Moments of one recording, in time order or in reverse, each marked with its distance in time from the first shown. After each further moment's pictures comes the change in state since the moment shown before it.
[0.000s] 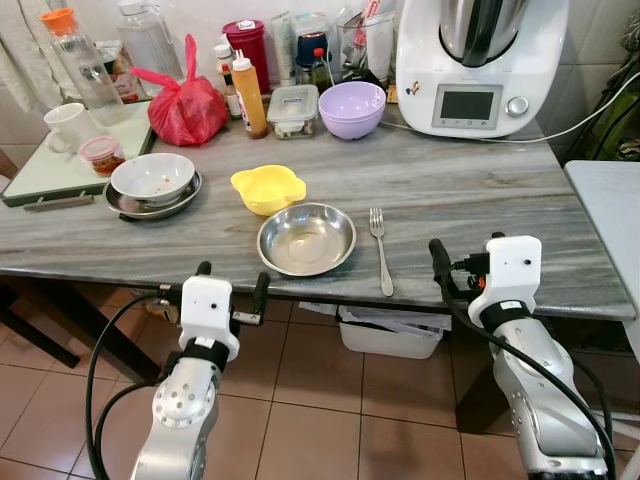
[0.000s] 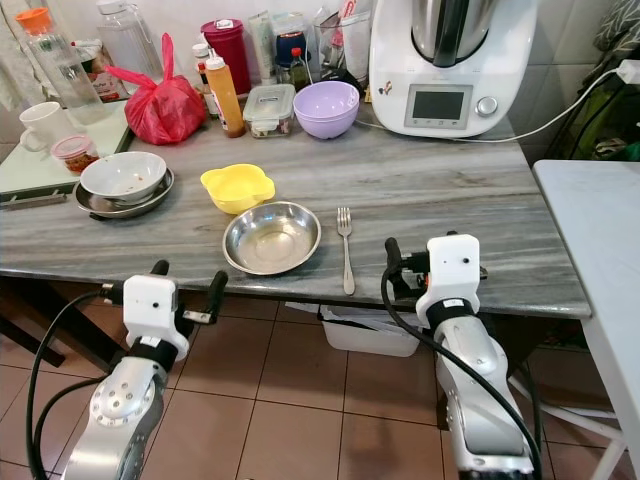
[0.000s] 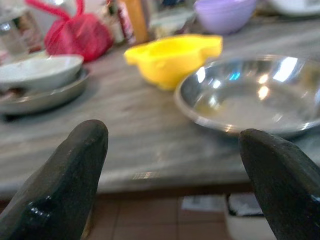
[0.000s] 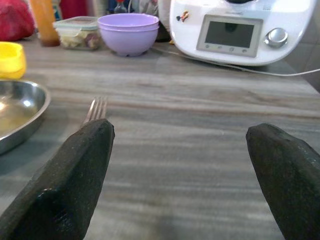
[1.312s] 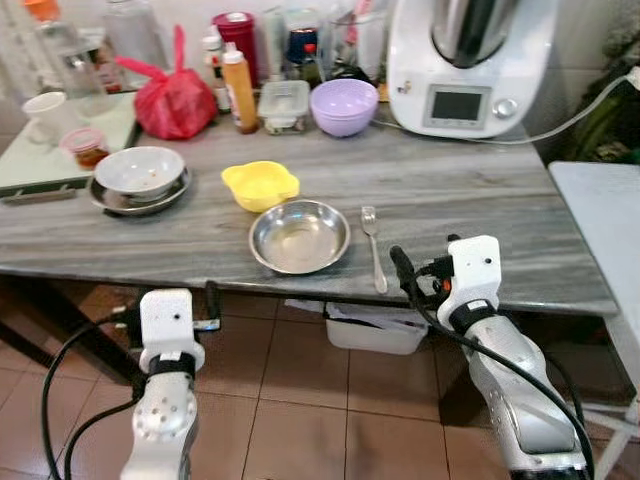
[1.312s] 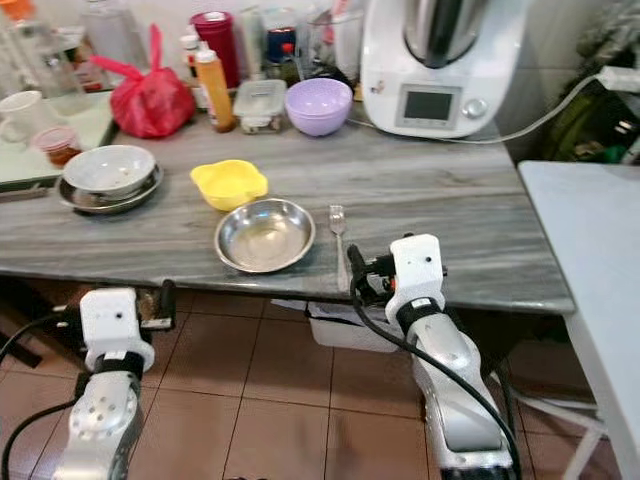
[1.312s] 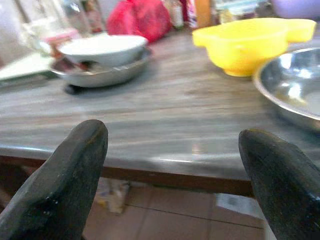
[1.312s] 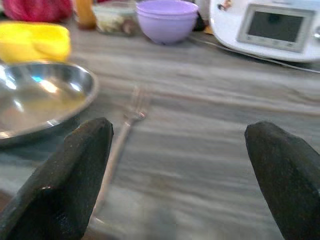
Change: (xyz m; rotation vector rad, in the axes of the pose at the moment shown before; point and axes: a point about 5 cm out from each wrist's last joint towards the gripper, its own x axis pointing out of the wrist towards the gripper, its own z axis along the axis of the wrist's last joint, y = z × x) left arm 0.003 0.025 -0.005 0.016 0.035 0.258; right arm 0.009 0.025 -0.002 -0.005 0.031 0.143
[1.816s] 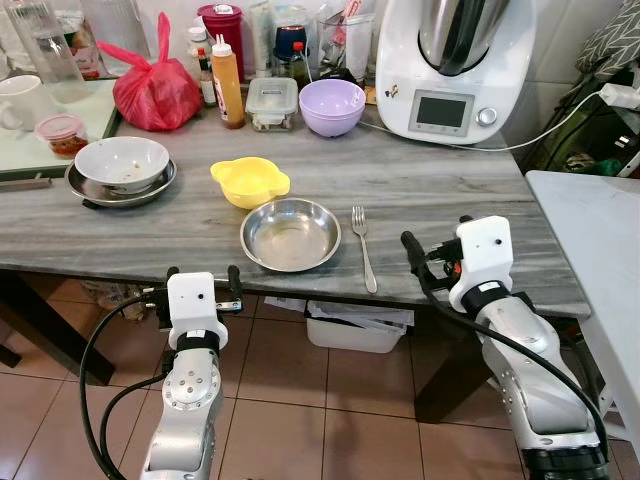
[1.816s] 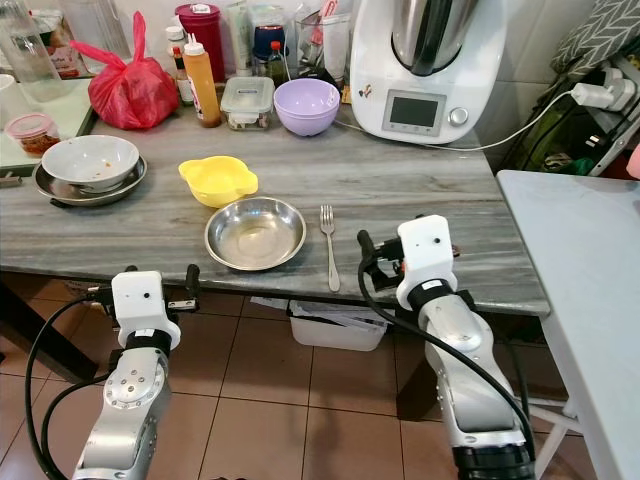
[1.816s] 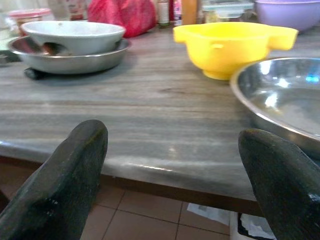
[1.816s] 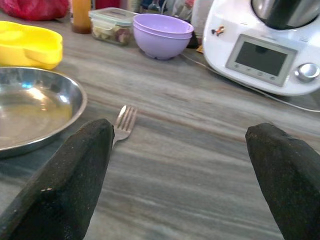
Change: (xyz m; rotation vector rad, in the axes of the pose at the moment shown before) left arm 0.017 -0.017 -0.001 -0.058 -0.015 -0.012; right arm 0.012 -0.005 0.018 -0.053 -0.035 0.020
